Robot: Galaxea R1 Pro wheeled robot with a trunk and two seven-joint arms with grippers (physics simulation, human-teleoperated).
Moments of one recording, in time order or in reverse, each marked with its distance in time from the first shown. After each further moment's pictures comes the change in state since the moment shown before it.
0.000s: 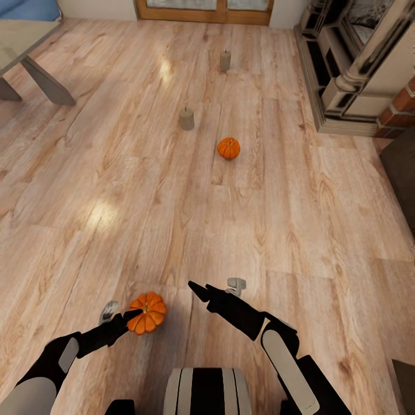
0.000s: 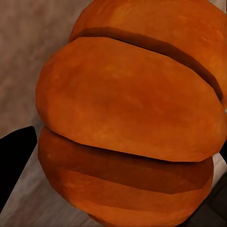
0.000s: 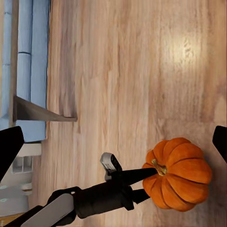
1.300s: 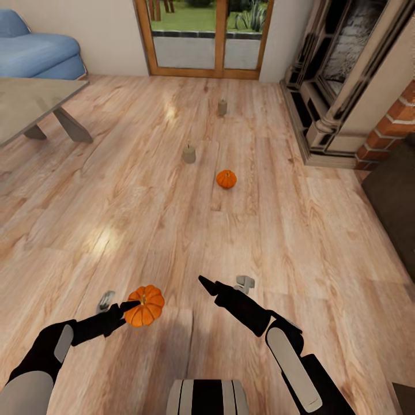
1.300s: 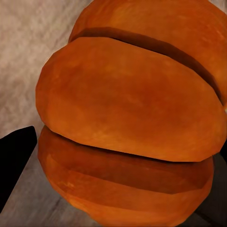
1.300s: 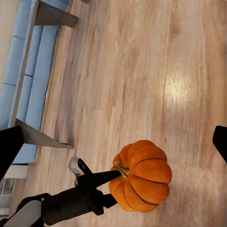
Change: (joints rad) left arm 0.000 0.000 -0.015 -0.159 0.000 0.191 0.000; right arm 0.000 -0.001 -0.050 0.019 -0.002 -0.037 -0.043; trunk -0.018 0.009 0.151
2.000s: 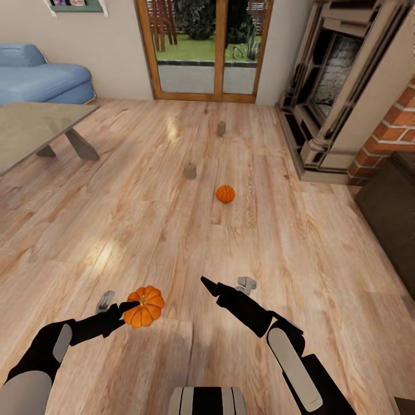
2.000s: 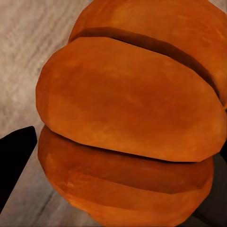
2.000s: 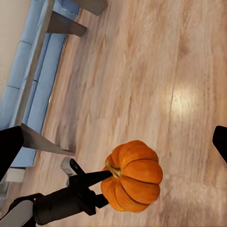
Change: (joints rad) left arm 0.000 0.007 -0.008 -0.007 -0.002 0.026 0.000; right arm 0.000 -0.006 -0.009 0.018 0.001 -0.004 -0.001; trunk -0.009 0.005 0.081
